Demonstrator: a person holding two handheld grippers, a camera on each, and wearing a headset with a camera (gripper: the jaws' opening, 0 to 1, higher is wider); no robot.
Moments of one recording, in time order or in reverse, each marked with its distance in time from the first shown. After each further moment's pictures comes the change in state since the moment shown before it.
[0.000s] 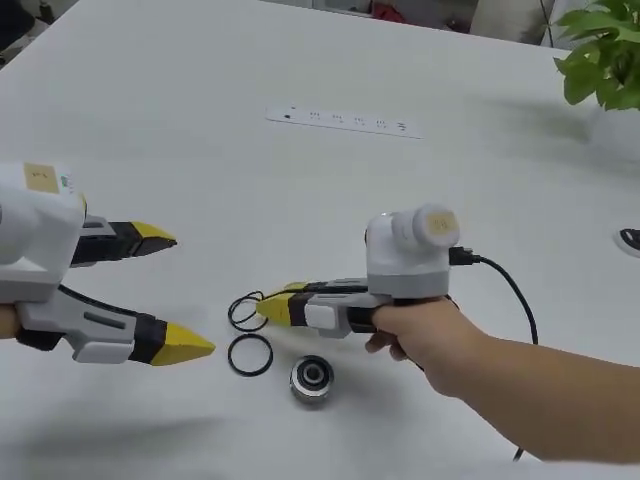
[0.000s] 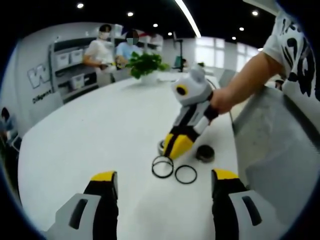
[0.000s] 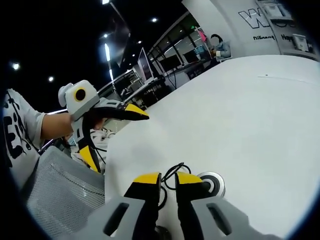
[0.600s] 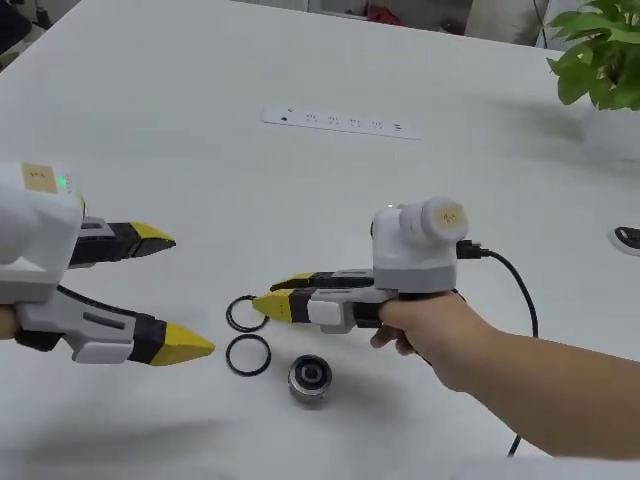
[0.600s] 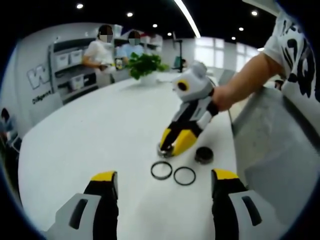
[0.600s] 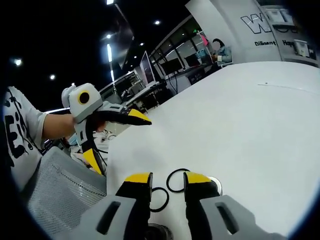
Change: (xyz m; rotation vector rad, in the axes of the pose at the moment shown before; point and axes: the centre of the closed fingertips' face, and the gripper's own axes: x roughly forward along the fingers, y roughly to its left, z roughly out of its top) left arm -0.002 -0.002 0.004 0.003 -0.004 -0.001; right arm -0.011 0.004 0.012 -0.027 -0.028 -0.003
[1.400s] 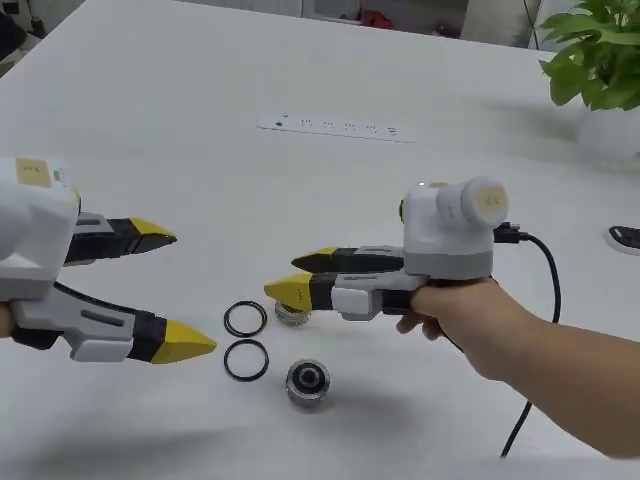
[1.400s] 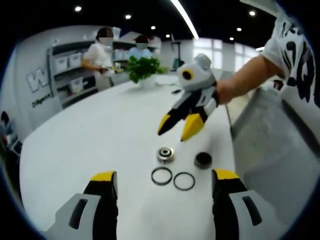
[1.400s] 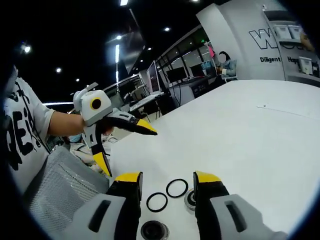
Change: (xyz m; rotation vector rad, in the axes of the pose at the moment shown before) left arm -0.004 -0.001 0.013 0.017 -0.018 -0.005; right arm -0.034 0.008 0.031 -0.107 -0.062 -0.012
